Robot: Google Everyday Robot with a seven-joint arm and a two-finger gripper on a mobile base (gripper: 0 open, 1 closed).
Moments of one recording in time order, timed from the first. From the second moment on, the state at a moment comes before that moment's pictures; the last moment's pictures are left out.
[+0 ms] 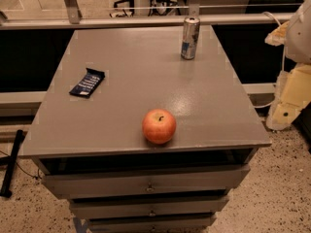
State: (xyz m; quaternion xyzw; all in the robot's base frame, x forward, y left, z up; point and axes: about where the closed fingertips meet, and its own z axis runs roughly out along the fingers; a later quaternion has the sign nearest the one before) arm 0.438 -0.216 0.977 -0.60 0.78 -0.04 0.16
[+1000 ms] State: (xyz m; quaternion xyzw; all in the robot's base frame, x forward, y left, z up) arm 0.430 -0.168 0.945 -0.59 0.78 0.07 0.22
